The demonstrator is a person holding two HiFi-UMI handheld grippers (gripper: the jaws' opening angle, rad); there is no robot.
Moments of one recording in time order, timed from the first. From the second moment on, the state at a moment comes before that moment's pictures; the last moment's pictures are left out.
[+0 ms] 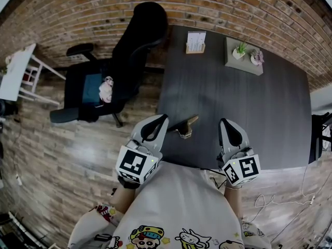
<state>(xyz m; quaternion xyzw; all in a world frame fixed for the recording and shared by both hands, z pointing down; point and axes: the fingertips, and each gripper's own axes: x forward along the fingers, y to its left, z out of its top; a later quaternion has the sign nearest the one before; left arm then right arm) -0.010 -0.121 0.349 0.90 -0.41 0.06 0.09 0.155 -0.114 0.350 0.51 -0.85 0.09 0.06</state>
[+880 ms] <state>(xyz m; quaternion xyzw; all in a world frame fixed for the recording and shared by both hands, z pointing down) -0.013 -0.115 0.350 0.90 -0.41 0.06 0.09 0.160 -0.109 0.348 0.53 -0.84 0.08 0.05</state>
